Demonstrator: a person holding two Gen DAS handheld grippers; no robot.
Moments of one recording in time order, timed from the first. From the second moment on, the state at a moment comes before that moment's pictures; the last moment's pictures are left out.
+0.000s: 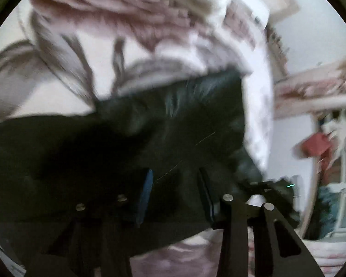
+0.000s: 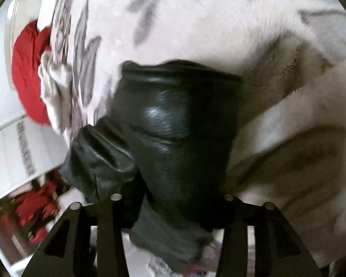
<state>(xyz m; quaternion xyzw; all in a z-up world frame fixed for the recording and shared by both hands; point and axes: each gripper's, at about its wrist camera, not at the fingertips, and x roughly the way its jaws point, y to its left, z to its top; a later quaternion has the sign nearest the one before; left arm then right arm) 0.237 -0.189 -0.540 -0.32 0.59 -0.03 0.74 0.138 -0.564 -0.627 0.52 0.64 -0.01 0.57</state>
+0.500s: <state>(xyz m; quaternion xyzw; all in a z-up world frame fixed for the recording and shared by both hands) 0.261 -0.172 -0.590 -0.33 0.60 -0.05 0.72 0.188 -0.501 -0.679 0.50 0.64 0.14 0.57</state>
